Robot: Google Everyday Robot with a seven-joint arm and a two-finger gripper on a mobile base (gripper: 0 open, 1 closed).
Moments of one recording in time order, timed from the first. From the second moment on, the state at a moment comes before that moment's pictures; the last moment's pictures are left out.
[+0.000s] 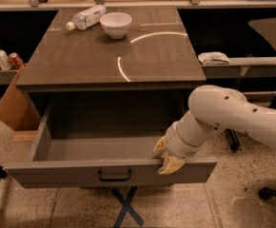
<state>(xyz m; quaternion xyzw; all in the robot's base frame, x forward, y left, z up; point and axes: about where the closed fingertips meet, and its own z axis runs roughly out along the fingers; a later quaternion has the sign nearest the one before) 0.447 -0.079 0.662 -0.76 0.61 0.13 0.17</state>
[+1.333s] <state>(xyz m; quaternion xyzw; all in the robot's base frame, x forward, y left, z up) 0.437 -0.078 0.662 -0.76 0.61 0.14 0.18</state>
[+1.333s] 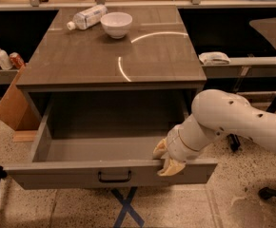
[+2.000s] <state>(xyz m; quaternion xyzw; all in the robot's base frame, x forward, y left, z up) 0.436 -0.077 0.661 -0.76 0.61 0.14 0.18</state>
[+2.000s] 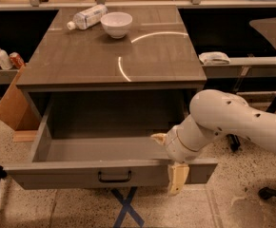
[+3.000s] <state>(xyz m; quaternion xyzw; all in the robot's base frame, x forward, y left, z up) 0.448 -0.104 0.703 -0.76 0.61 0.12 0.21</state>
